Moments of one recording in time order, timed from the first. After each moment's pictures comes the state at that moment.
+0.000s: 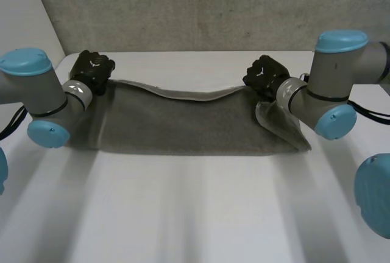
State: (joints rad) left arm 4.51 -2.45 -0.91 3.29 -1.41 3.71; right arm 1.93 -0.53 0.51 0.29 1.28 2.12; left_hand 0.79 0.79 0.80 0.79 0.63; right_hand 0.99 0.98 0.99 0.99 0.81
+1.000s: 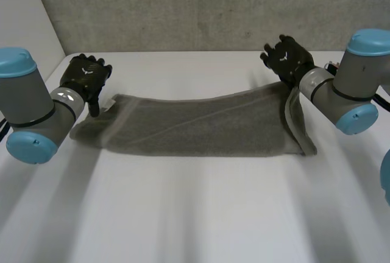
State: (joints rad) left arm 4.50 -2.20 -1.23 3.29 -1.45 3.70; right arm 1.82 -0.61 0.64 0.04 1.20 2.13; left_hand 0.25 0.24 0.24 0.24 0.05; right_hand 0.22 0.24 0.88 0.25 0.06
